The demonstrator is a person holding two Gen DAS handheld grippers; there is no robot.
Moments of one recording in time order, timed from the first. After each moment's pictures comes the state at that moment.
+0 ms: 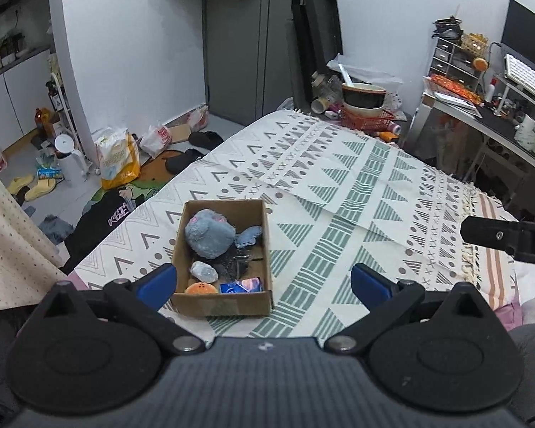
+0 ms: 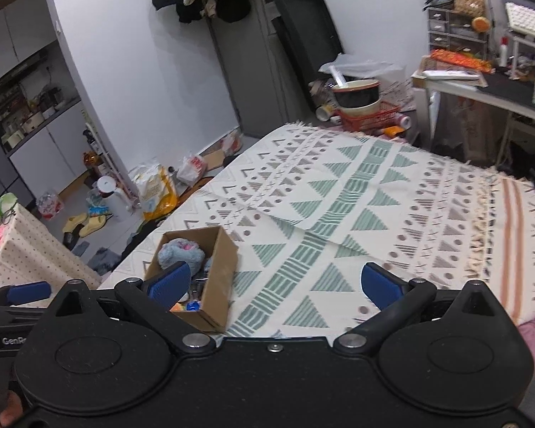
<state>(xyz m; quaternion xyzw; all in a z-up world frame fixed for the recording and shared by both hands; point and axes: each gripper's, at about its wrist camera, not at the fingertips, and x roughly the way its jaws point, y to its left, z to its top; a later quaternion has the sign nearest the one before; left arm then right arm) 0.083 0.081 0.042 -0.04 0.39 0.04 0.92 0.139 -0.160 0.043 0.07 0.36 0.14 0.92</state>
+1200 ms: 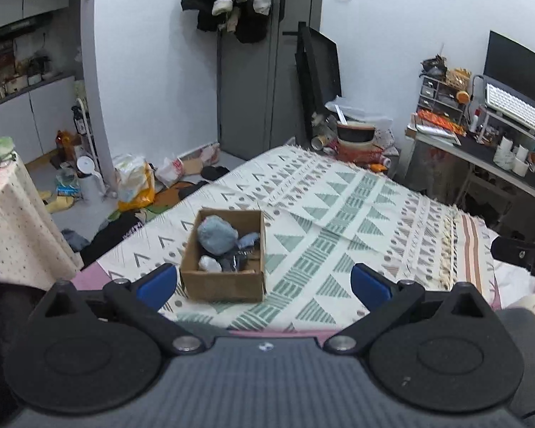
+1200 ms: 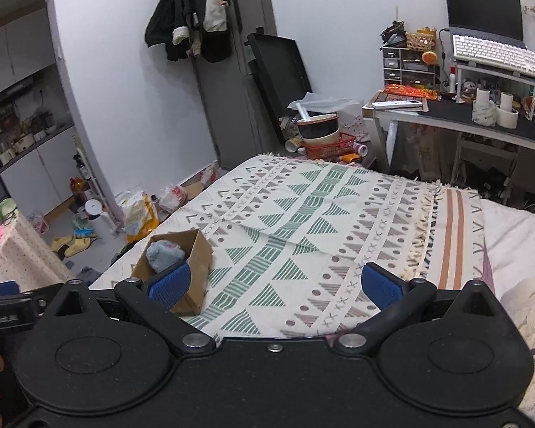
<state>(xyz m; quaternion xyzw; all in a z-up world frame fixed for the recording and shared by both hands) -0.041 0.050 0.063 -0.04 0.32 0.06 0.95 0.024 -0.217 0.048 0.06 0.29 0.11 0.95</state>
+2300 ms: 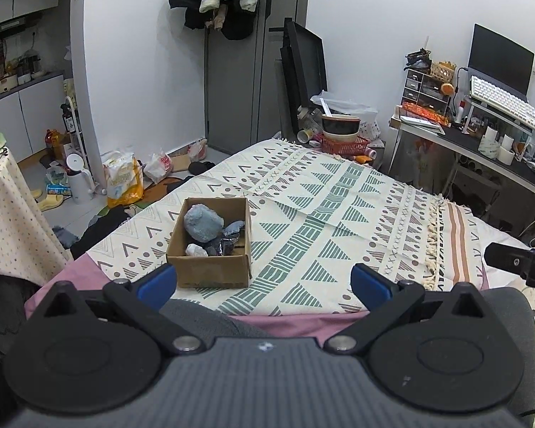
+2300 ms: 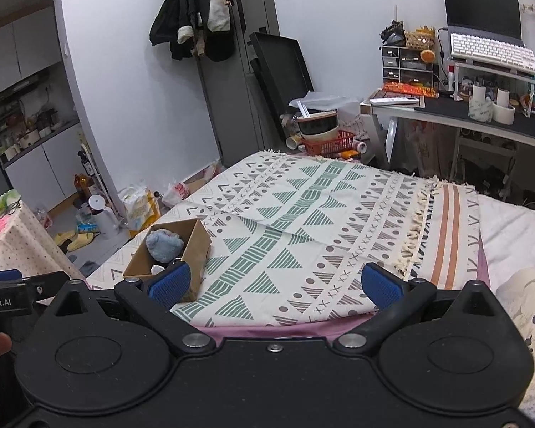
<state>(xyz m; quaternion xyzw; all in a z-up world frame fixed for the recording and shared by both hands) -0.063 0.036 0.059 -0.04 0.32 0.04 0.95 0.000 -0.232 0.036 0.06 0.29 0.12 0.95</state>
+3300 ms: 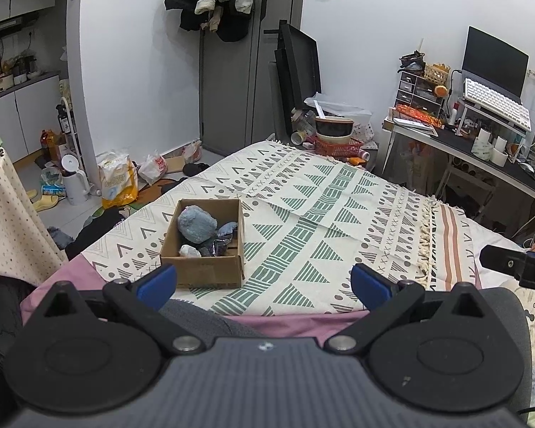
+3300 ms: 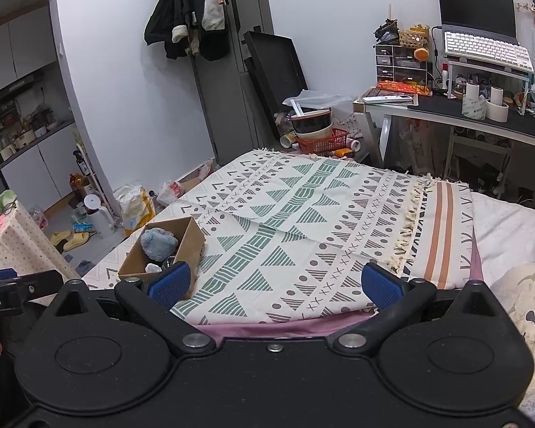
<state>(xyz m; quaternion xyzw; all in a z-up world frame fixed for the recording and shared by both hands) -0.067 0.032 0.062 -0.05 0.32 0.03 0.95 0.002 -0.238 0.035 0.06 0.29 0.11 0.95</state>
